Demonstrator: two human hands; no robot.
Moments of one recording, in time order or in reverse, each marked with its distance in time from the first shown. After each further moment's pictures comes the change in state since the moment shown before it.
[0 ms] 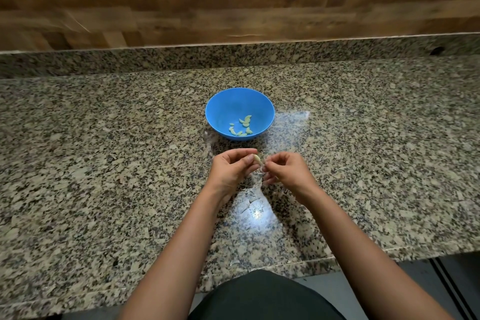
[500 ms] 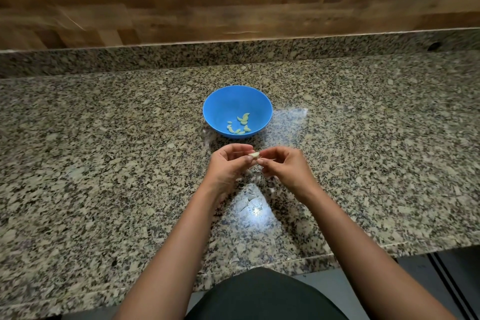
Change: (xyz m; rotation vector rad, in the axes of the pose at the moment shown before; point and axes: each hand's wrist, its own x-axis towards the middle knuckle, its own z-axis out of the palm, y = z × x) left_hand -0.002 0.004 0.001 0.053 -0.014 0.039; right_hand -0.004 -0.001 -0.001 -0.026 0.018 -0.127
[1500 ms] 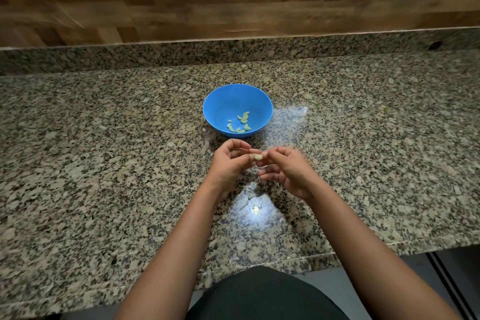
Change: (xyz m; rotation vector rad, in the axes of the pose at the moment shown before) left_hand 0.003 -0.001 0.001 0.123 -0.014 0.030; right_hand 0.003 -0.010 -0.001 0.403 -0.099 0.284
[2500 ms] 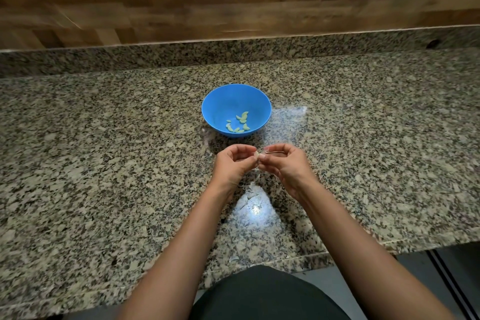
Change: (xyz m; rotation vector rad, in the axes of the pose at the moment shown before) left_hand -0.001 -0.008 0.007 0.115 0.072 -0.008; right_hand 0.000 0.004 0.005 0.168 0.150 -0.090
